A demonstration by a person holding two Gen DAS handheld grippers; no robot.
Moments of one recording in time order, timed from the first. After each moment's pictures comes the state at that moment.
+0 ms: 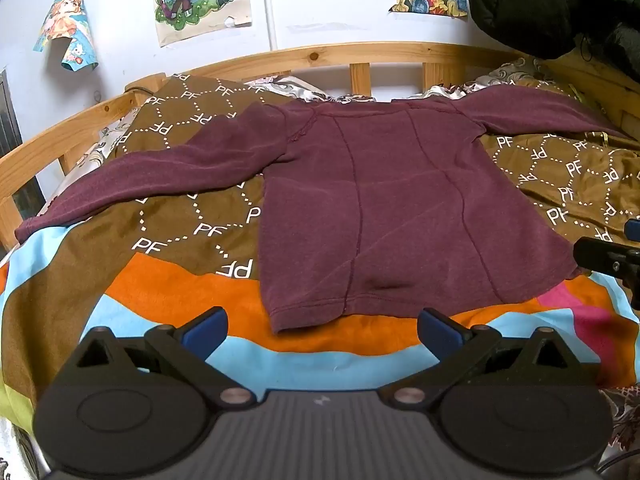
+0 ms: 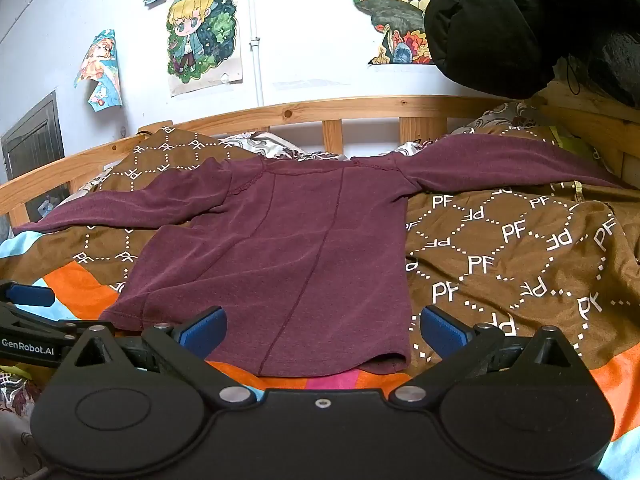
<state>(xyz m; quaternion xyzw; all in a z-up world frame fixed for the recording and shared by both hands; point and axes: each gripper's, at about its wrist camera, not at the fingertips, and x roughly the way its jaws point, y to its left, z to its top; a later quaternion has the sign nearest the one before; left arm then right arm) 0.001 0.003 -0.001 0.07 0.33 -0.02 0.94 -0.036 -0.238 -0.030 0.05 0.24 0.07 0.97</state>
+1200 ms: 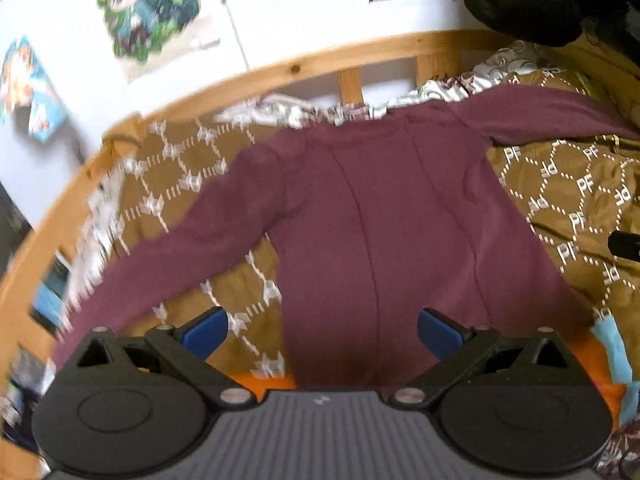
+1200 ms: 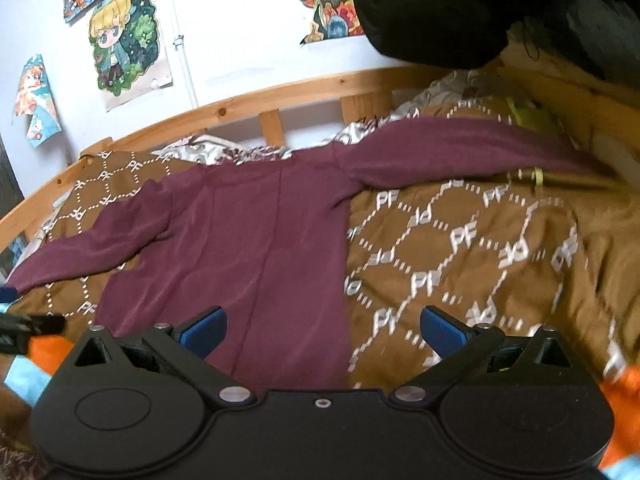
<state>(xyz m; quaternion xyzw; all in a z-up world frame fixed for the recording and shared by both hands) 0.090 -0.026 0.109 0.16 0.38 -0.02 0.91 0.030 -0.302 0.034 0.10 0.30 0.01 0.95</state>
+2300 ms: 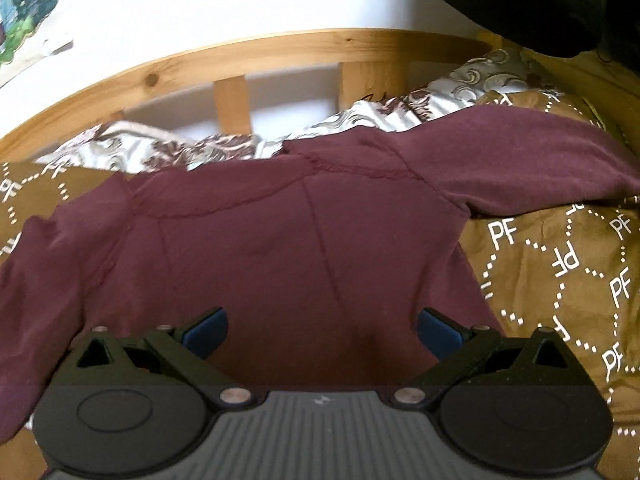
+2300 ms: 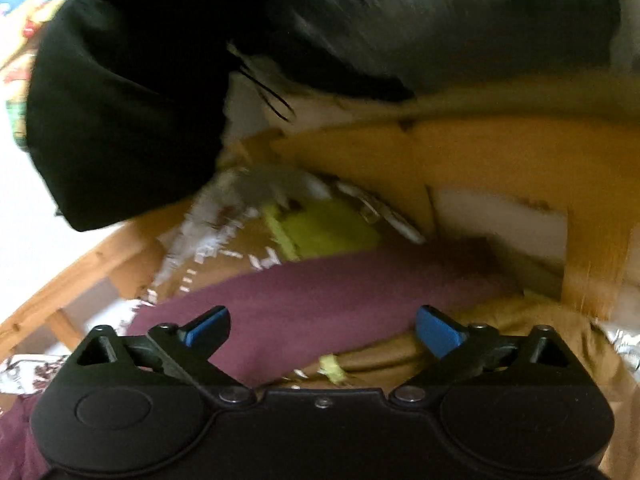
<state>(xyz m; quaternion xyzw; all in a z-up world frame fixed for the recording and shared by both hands) 0.304 -0.133 -0.020 0.09 0.34 -0.15 0.92 0.185 -0.540 -0.008 0.26 0.20 -0.26 0.91</state>
